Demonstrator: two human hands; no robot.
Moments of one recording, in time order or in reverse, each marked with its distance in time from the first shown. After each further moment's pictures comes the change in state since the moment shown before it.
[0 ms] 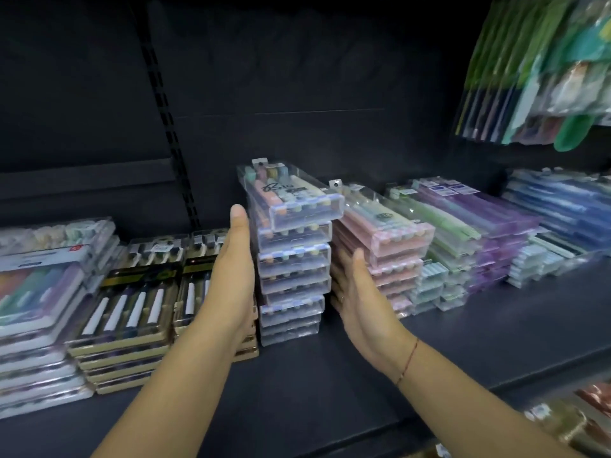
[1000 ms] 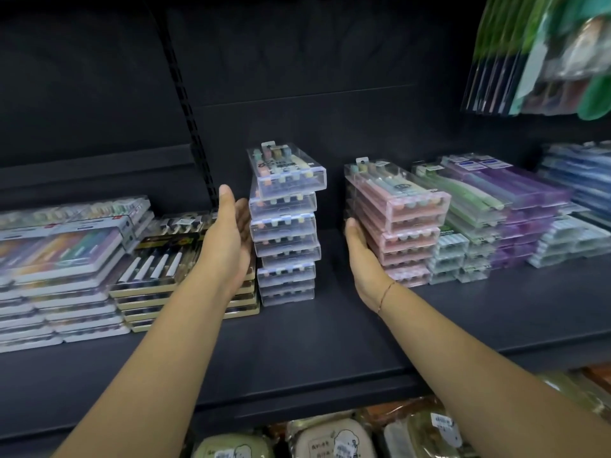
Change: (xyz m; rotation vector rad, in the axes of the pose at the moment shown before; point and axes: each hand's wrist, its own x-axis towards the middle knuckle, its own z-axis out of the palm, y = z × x) left_hand 0.013 -0.009 -0.010 -0.141 0.085 0.011; right_hand 0.039 0.013 -0.035 -0.110 0.128 0.019
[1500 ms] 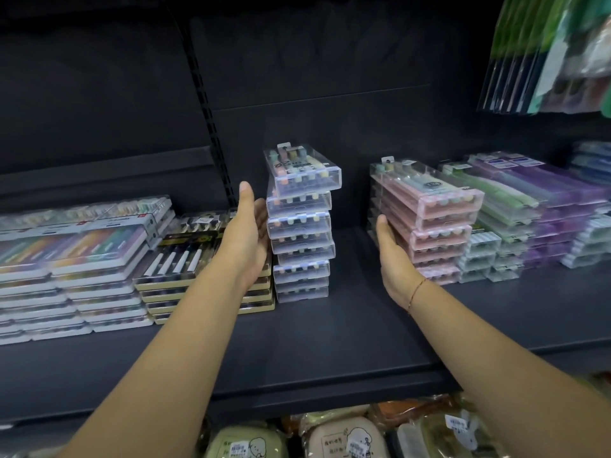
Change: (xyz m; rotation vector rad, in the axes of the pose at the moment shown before) left_hand -0.001 0.006 0.002 0.034 -0.009 -0.049; right_hand 0.008 0.000 -0.020 0.008 0.038 -0.044
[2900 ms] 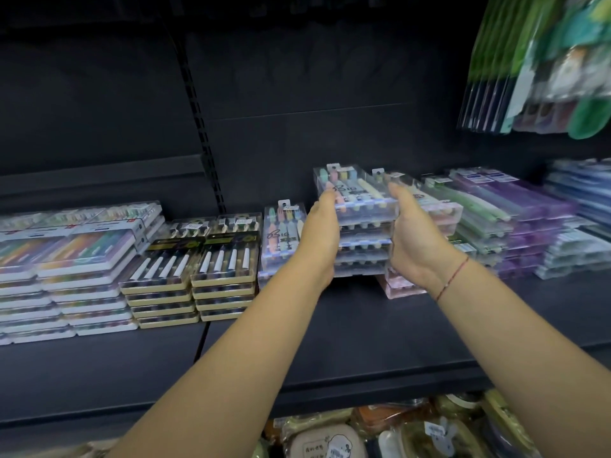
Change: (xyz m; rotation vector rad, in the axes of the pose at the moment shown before) left_hand -0.049 -0.007 0.120 0.259 -0.096 -0.068; right_hand -0.041 -0.099 -0.022 0.083 -0.188 0.030
